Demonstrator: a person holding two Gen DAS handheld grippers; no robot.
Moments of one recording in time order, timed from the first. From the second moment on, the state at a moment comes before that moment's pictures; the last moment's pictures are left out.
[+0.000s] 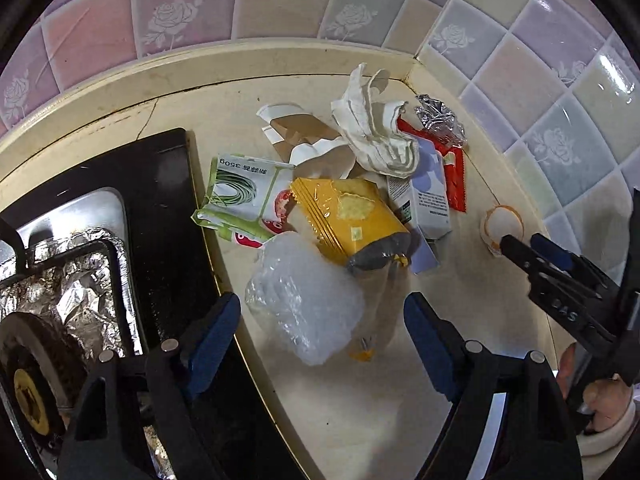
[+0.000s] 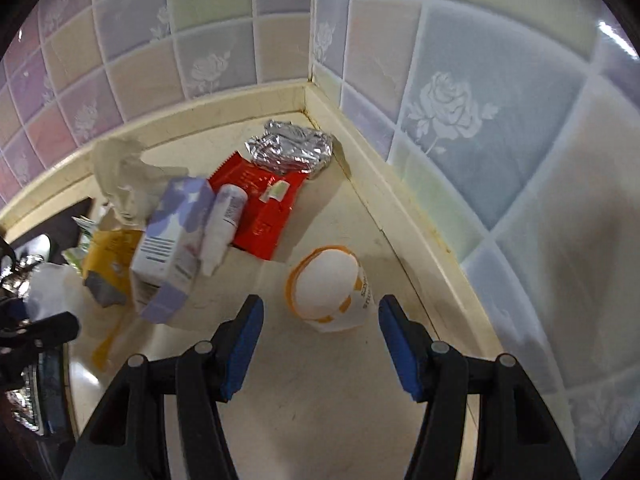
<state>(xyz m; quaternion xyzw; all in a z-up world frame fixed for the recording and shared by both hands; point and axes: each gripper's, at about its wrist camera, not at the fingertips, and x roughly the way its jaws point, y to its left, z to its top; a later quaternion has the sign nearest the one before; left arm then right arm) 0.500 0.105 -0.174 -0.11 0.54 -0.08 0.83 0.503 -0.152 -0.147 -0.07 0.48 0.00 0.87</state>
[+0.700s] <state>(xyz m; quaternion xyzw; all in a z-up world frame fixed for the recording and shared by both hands) 0.501 0.069 -0.182 -0.06 0.55 -0.08 0.83 0.499 -0.163 -0.167 -0.02 0.50 0.03 0.86</state>
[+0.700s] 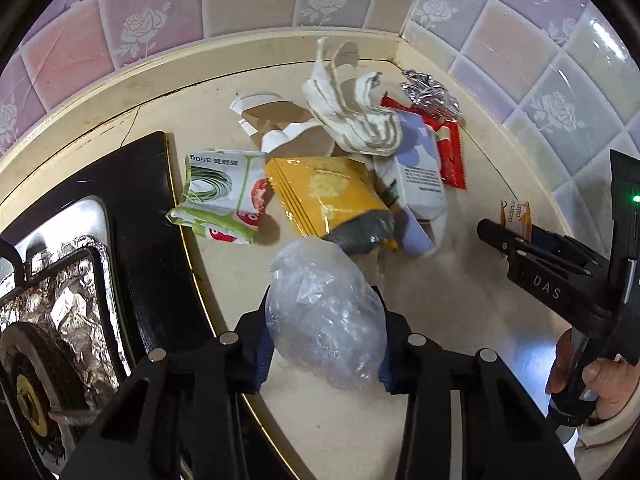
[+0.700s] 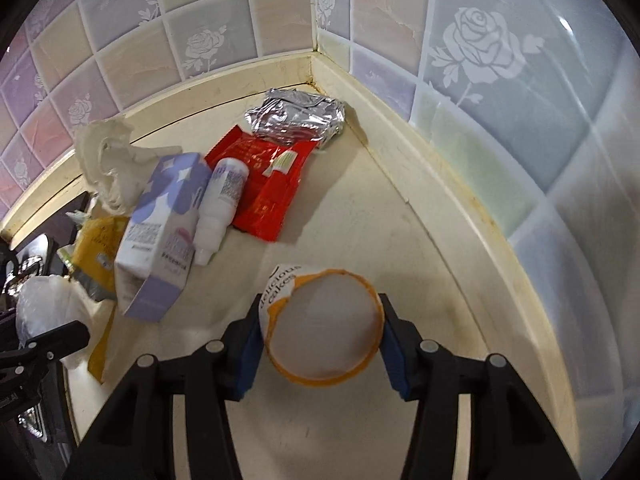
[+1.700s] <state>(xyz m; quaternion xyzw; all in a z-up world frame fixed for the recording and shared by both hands) 0.218 0.036 -0.089 -0.06 0.49 -0.10 0.86 0.200 -0.147 -0.077 0.03 0.47 0.15 0.87</state>
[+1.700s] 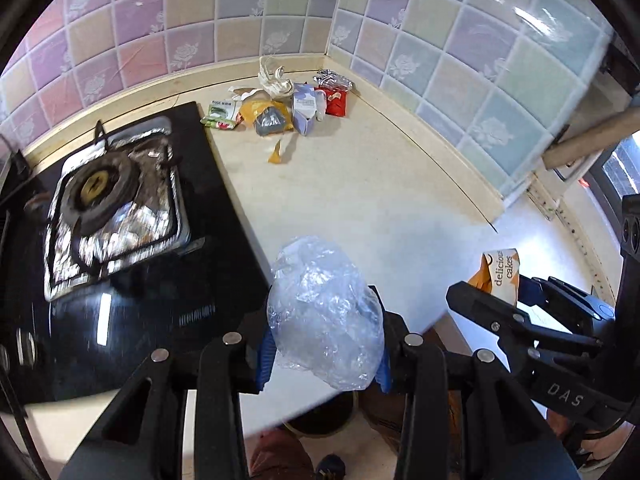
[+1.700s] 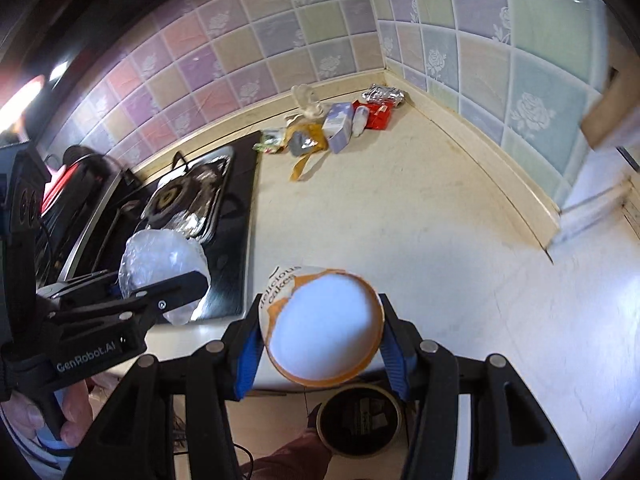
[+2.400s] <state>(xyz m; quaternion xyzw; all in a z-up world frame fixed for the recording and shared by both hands) 0.038 -0.004 -0.121 0.05 0.46 -0.05 0.89 0.032 -0.147 -0.138 0.03 0.51 0.16 0.84</state>
